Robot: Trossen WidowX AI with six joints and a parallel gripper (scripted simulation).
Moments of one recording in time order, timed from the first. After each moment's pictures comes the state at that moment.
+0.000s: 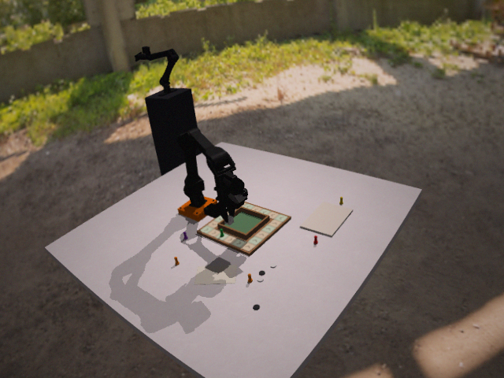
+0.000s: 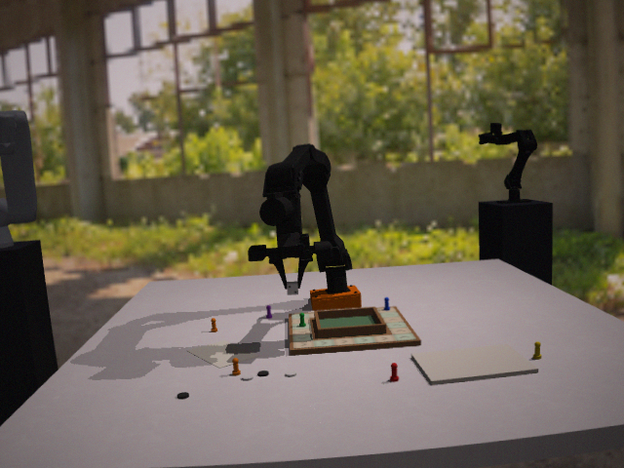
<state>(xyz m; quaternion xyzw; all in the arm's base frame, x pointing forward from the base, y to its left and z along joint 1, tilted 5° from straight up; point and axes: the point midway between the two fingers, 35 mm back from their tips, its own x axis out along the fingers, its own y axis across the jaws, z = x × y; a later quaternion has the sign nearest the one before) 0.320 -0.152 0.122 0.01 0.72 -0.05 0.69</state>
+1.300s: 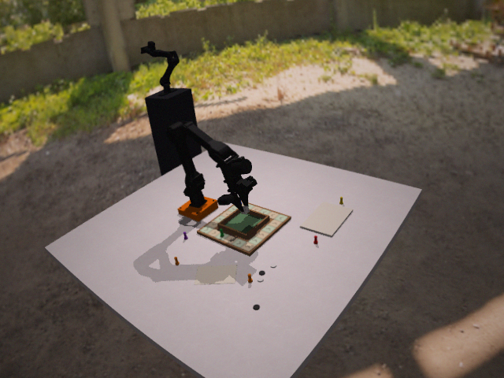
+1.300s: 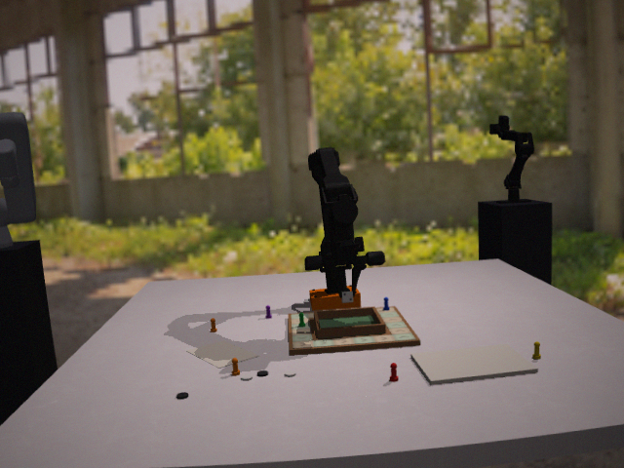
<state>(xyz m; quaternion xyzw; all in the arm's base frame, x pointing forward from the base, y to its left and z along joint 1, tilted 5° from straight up) 0.286 -0.022 0.075 0.01 0.60 -0.05 0.80</state>
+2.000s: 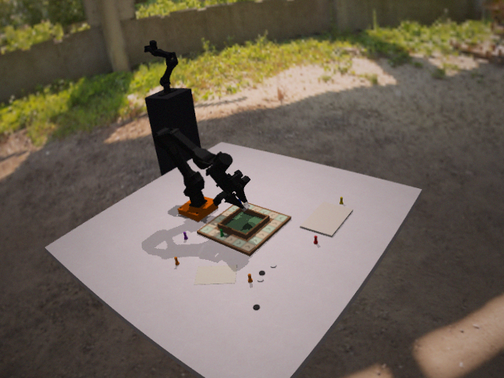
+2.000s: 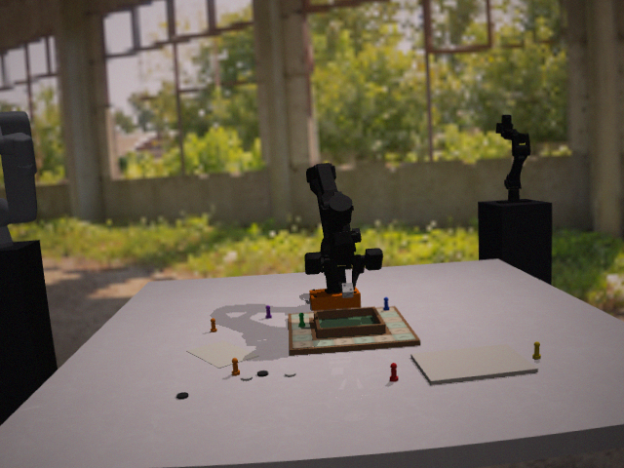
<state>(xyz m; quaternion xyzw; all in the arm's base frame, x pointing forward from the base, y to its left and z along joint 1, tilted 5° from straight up) 0.277 -0.020 0.086 0.00 0.38 -0.05 0.92</state>
